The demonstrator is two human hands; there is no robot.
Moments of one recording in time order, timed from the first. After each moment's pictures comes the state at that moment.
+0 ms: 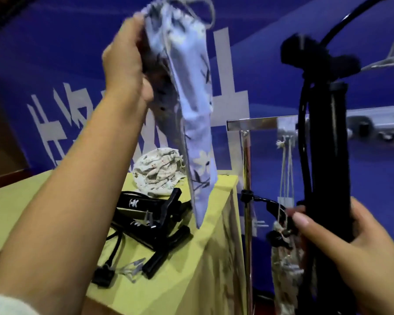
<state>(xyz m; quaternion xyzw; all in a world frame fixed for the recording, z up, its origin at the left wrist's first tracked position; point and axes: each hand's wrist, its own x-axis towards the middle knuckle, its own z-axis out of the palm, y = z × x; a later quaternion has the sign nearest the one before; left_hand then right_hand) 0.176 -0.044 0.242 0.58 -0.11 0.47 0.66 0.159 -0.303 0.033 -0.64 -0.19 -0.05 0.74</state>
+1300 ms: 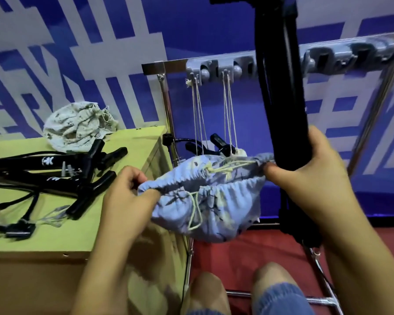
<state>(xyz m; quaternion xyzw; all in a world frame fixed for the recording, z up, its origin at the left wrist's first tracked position) 0.079 -0.160 -0.014 0.83 0.12 0.30 0.46 0.122 -0.403 0.007 -0.80 -0.09 -0.26 0.53</state>
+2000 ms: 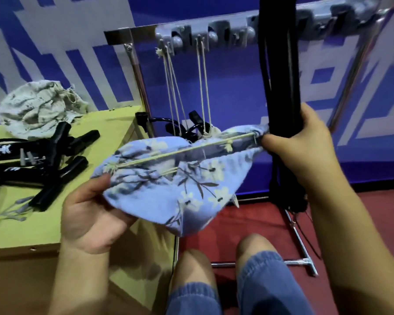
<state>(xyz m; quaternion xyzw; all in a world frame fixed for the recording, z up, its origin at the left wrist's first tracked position) 0.069 -0.138 -0.036 0.41 -0.06 -0.02 0.91 0.149 -0.430 -0.012 -0.80 -0.02 -0.24 0.55</state>
